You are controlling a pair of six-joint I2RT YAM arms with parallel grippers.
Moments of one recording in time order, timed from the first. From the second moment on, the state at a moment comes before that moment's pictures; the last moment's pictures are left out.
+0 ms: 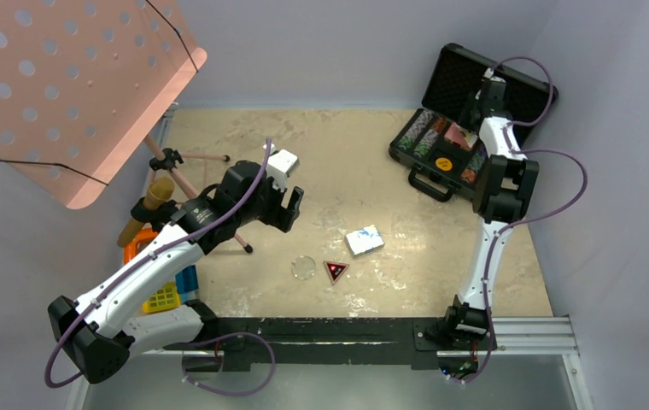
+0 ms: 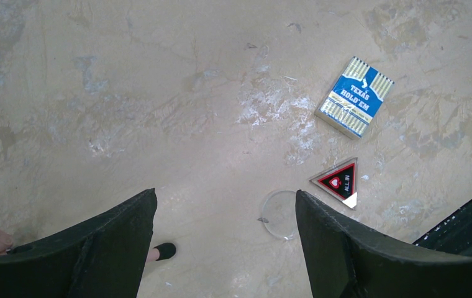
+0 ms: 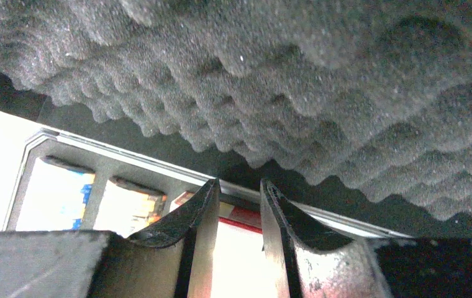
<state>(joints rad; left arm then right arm) -0.69 1.08 1.07 -0.62 -0.08 -0.09 -0.20 2.41 2.12 -0.35 0.03 0.18</state>
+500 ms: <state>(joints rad) -0.69 1.08 1.07 -0.62 -0.08 -0.09 -0.20 2.34 2.00 -0.35 0.03 0.24</state>
